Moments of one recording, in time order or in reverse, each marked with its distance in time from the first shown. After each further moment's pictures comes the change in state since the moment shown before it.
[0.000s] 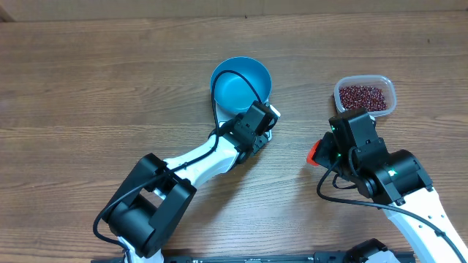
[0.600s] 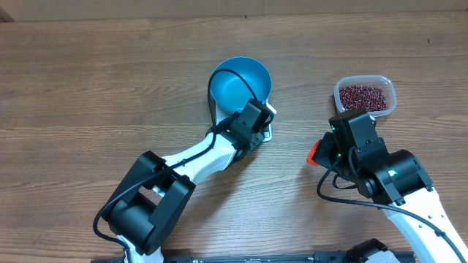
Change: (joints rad) left arm 0.027 0.008 0.000 0.009 0.000 0.000; right arm 0.000 0.000 0.000 -0.001 0.000 0.000
